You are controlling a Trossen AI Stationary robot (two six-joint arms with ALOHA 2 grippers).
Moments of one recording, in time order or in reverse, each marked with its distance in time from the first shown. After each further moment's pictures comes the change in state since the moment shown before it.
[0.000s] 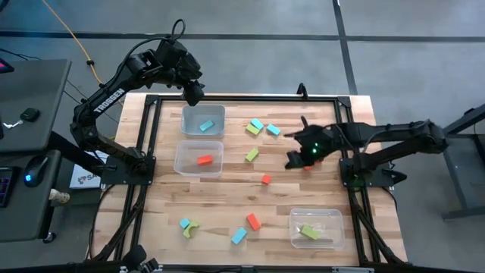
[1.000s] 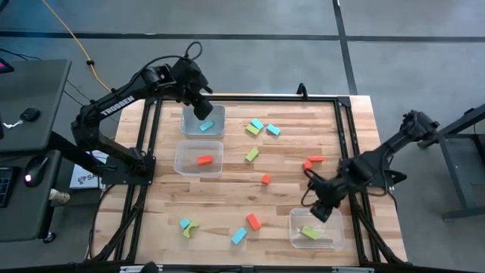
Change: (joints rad) left arm -0.134 0.001 -0.138 -0.008 0.001 -0.300; right arm 0.580 0.062 0.000 -0.164 -0.013 0.179
